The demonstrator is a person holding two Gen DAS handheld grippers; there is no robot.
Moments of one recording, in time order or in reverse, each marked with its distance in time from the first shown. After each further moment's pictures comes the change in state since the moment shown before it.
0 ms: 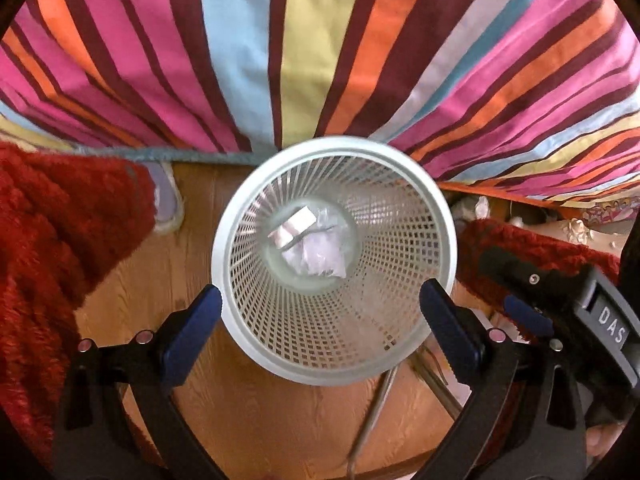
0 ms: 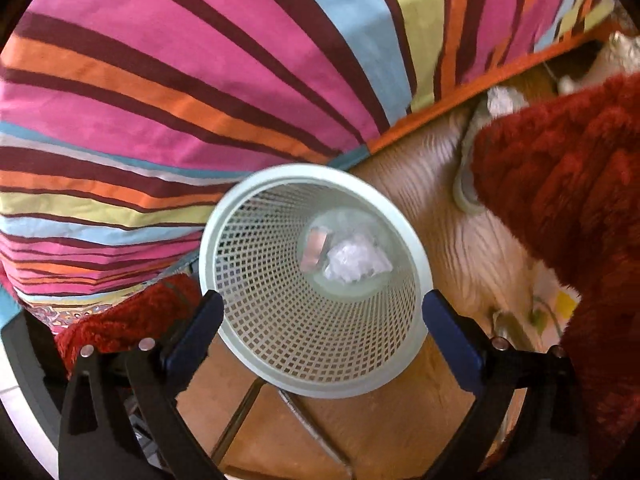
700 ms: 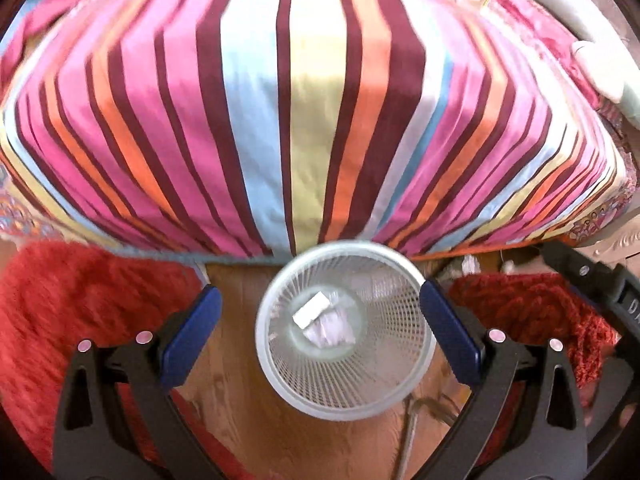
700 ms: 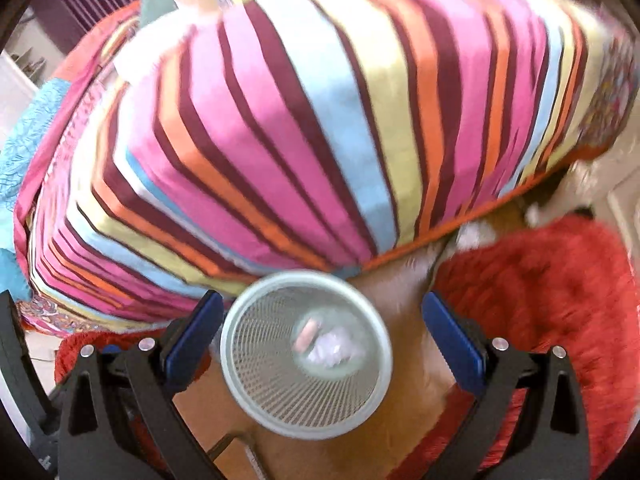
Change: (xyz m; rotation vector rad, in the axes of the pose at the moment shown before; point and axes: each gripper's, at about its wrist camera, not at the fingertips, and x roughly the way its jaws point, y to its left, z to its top) left arm -0.108 -0.010 -0.001 0.120 -0.347 0.052; right arm -0.120 0.032 -0.010 -0.184 -0.431 -0.058
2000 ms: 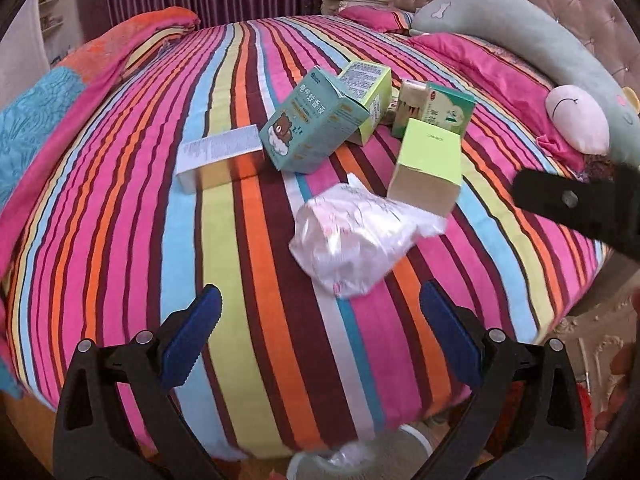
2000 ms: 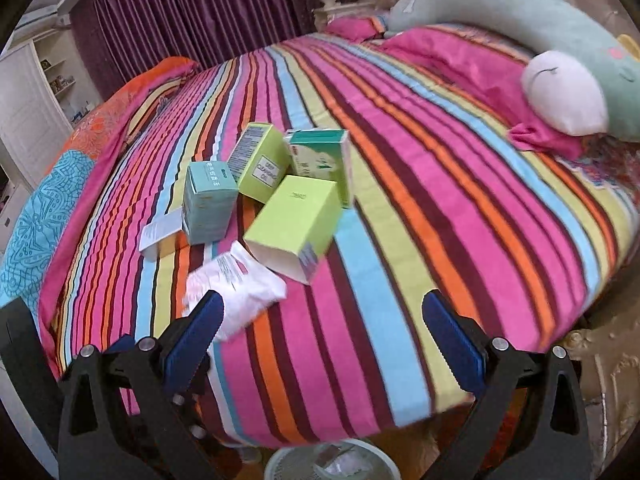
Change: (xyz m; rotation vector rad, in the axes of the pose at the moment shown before) left arm -0.030 -0.072 0.210 0.227 -0.263 0.011; right arm -0.030 0.074 0.196 -0.076 -0.212 0.040
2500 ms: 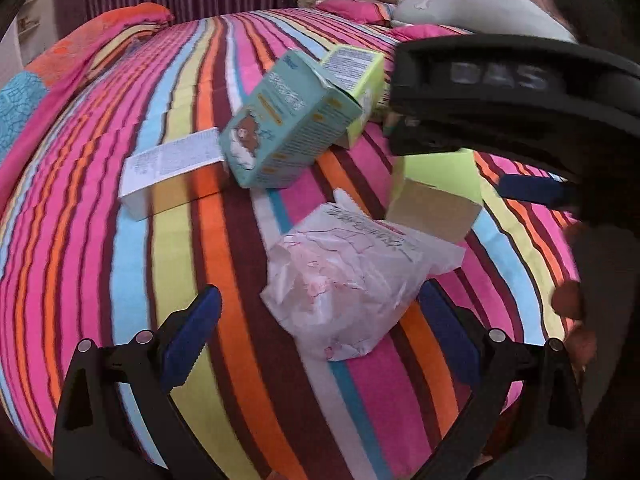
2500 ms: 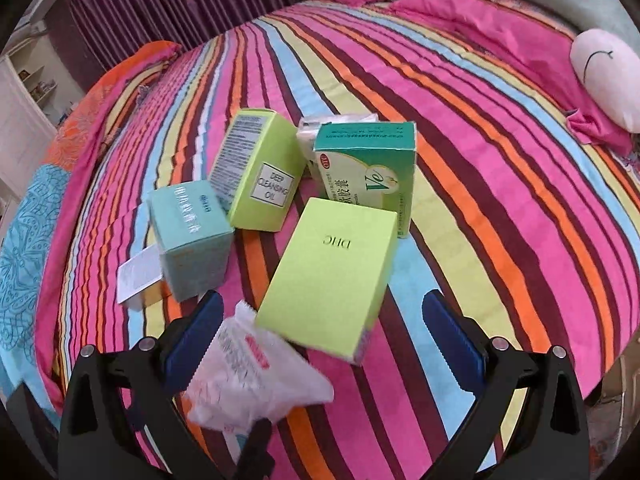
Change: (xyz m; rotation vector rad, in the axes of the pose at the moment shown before) left arm 0.047 0.001 0.019 0.035 0.022 -0.080; right arm 0.084 0.023 0.042 0.061 0.134 0.005
